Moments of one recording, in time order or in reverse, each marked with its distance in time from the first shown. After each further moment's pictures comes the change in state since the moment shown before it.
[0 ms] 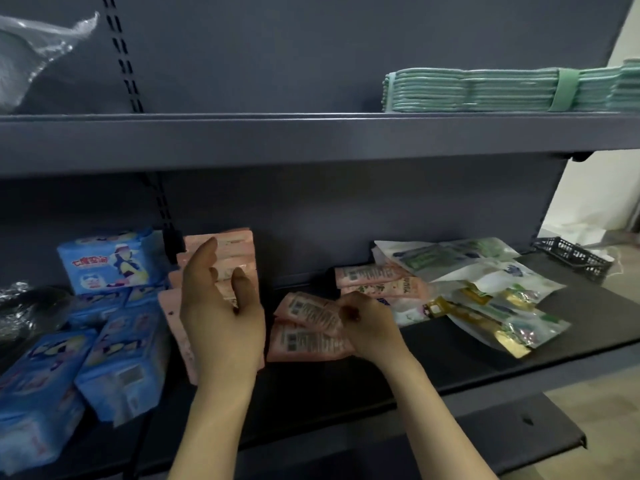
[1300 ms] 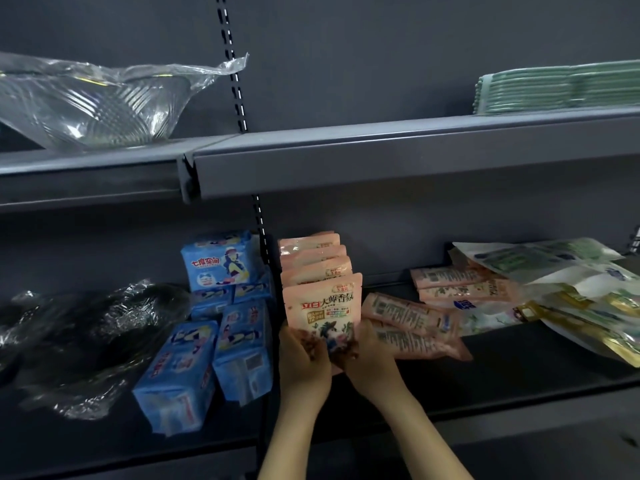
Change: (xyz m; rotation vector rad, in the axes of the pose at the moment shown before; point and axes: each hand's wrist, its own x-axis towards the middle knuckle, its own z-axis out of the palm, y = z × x) left_hand -0.006 -0.083 -0.043 0.011 -0.370 -0.503; right_hand -0.034 -0.069 0.116 0.288 -0.098 -0.005
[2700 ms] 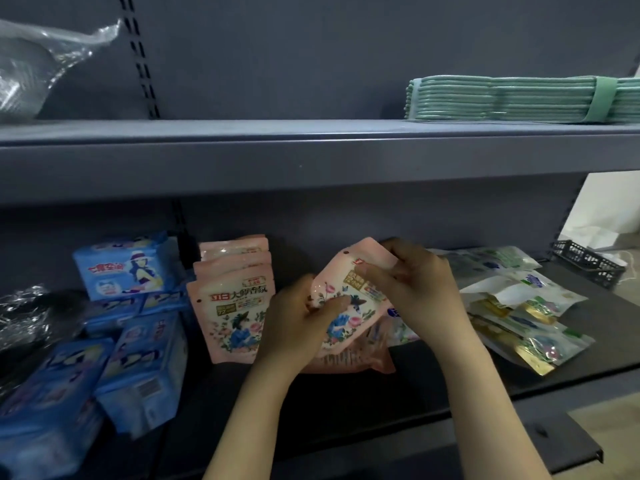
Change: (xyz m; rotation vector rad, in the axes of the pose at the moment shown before) left_hand 0.001 0.088 0.071 0.071 -0.302 0.383; right_hand 0.011 -0.043 -0.182 -0.219 0.323 -0.391
